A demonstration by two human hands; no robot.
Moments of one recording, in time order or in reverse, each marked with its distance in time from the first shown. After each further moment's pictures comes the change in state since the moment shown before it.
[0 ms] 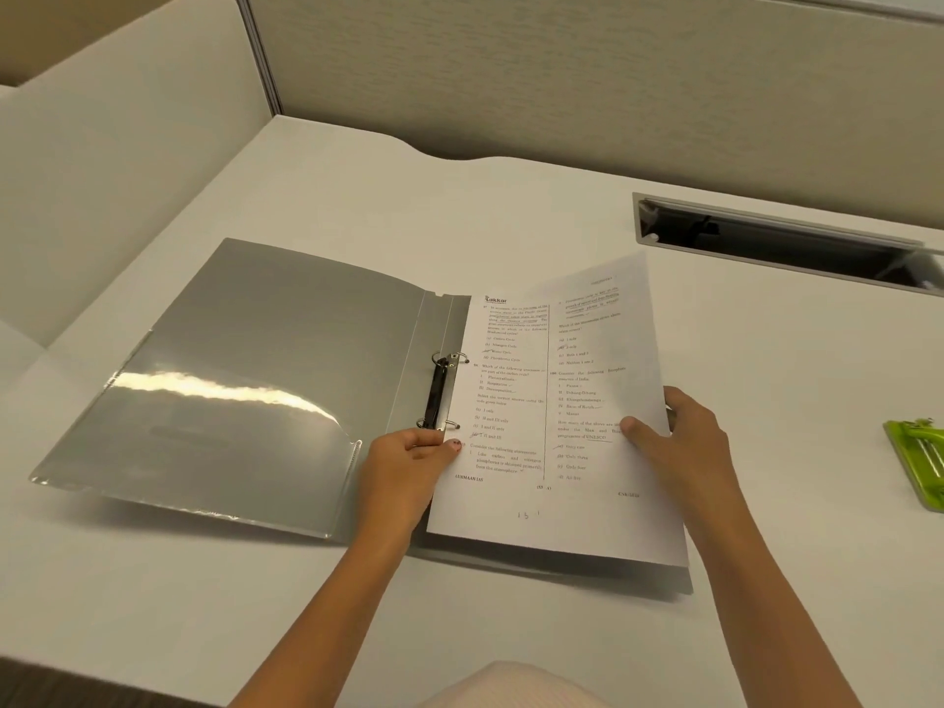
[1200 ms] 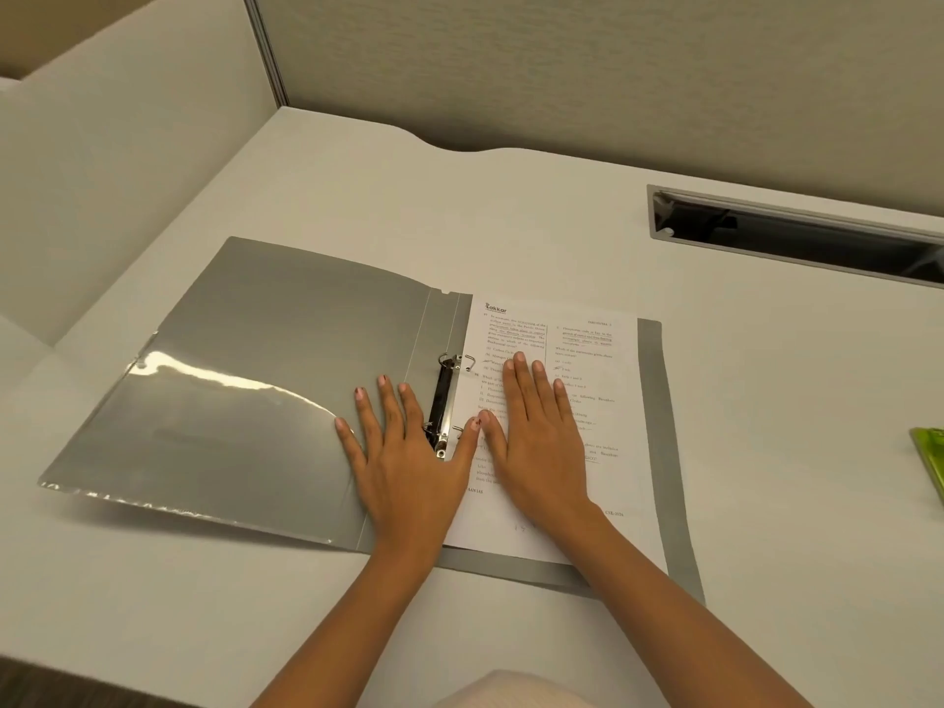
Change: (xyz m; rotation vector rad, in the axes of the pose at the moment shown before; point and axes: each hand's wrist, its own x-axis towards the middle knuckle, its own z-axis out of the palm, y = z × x) left_hand 0.030 -0.030 0.026 0.972 0.440 0.398; right_hand 0.030 0.022 0.141 -0.580 0.018 -0.639
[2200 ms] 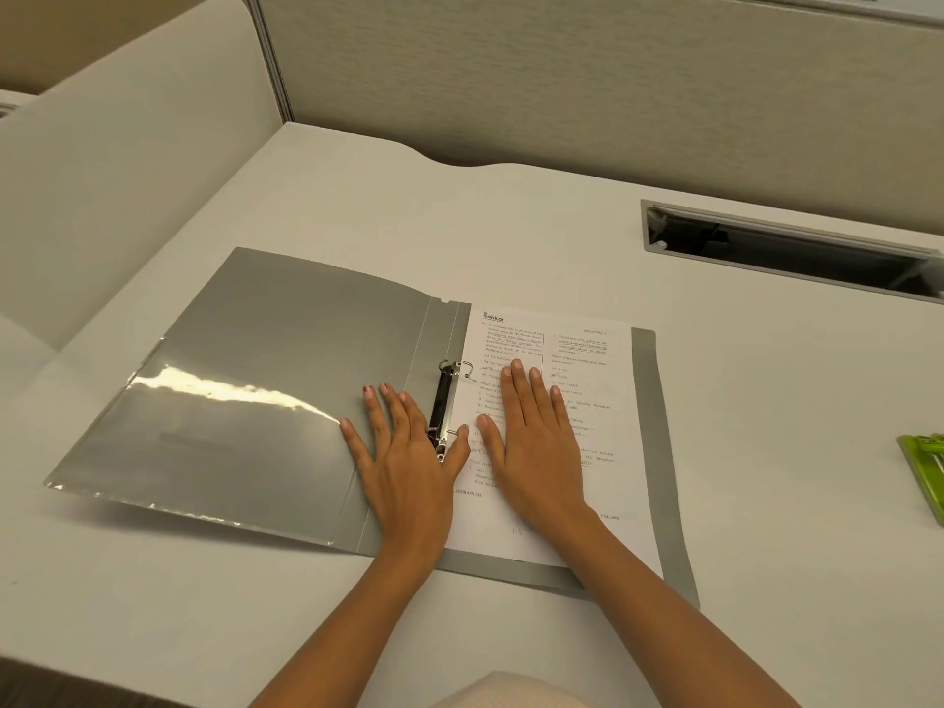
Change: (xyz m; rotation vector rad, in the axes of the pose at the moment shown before) left_hand 0.002 -0.001 0.009 0.043 0.041 0.038; right_hand -0.001 0.000 0.001 0.028 0.012 -0.007
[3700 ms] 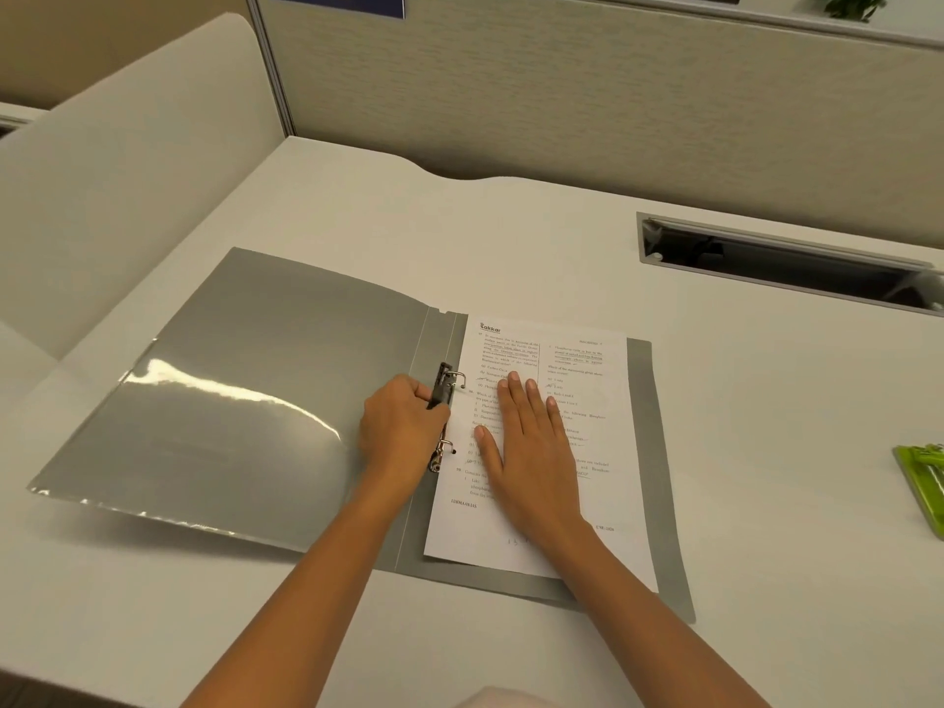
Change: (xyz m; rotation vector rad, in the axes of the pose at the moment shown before) left_hand 0.056 0.013 -0.051 -0.535 -0.253 -0.264; right_hand 0.000 0.001 0.000 -0.003 0.020 -0.001
